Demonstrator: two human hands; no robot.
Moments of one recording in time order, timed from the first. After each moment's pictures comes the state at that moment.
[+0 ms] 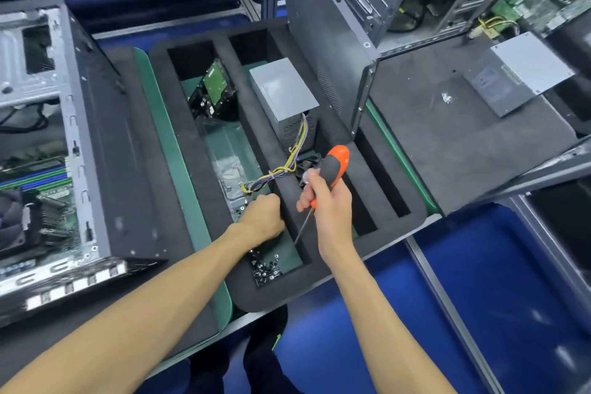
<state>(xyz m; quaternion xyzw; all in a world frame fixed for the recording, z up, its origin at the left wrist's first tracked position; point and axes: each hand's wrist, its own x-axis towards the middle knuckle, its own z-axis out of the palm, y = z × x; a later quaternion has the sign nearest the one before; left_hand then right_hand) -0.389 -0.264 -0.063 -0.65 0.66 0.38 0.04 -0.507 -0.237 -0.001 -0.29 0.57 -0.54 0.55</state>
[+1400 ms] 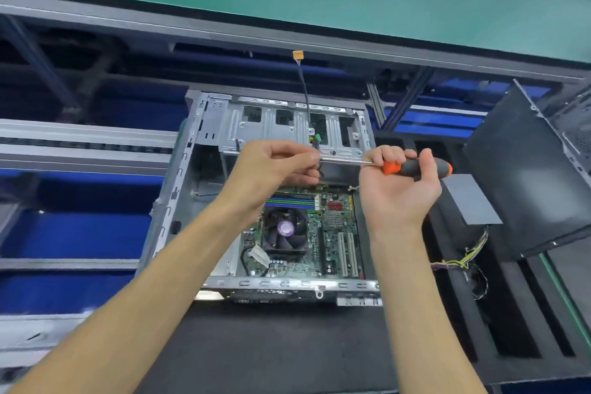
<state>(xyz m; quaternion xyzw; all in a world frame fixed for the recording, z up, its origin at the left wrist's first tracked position) -0.024 -0.186 0.162 -0.53 0.32 0.53 -0.58 -0.191 -0.253 0.163 0.02 0.16 -0.65 0.75</state>
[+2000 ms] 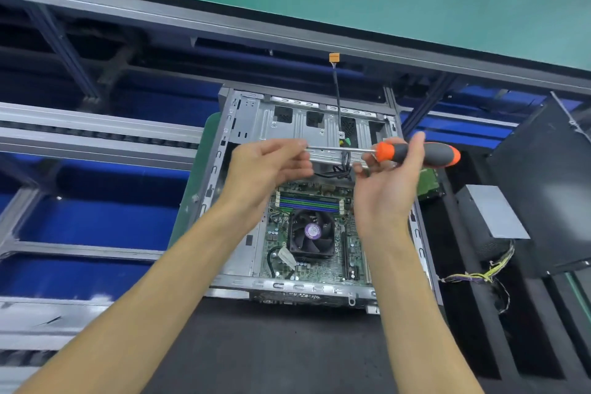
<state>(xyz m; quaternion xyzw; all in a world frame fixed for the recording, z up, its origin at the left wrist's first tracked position) 0.015 -0.169 0.153 -0.53 0.23 0.51 -0.64 -0.135 -0.241 0.153 -0.21 0.34 -0.60 0.70</state>
